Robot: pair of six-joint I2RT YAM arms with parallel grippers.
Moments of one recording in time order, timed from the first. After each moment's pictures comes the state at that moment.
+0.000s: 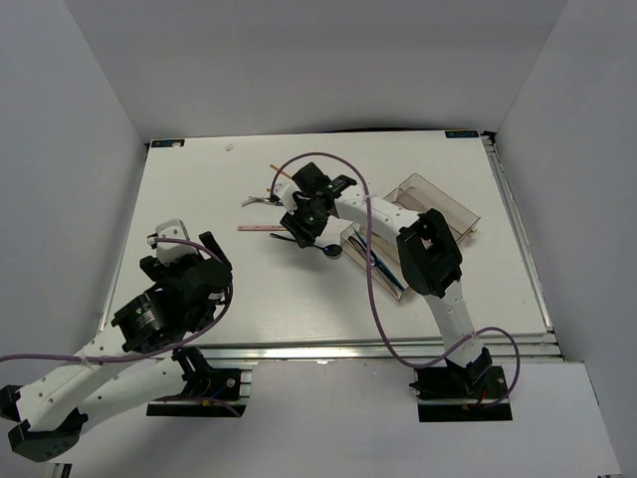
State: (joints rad) left arm -0.95 0.66 0.87 -0.89 -1.21 -0.78; right arm 0.77 2.22 1.89 -0.73 -0.28 -0.34
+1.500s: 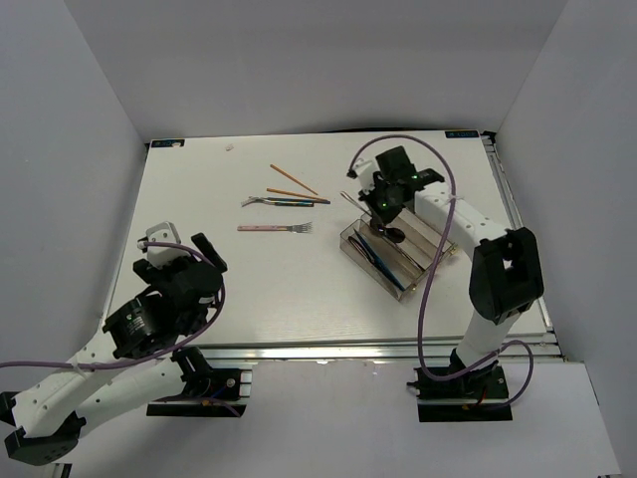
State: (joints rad) left arm -0.95 0.61 0.87 -0.89 -1.21 -0.78; right arm 0.51 1.77 1.45 -0.67 -0.18 -0.38
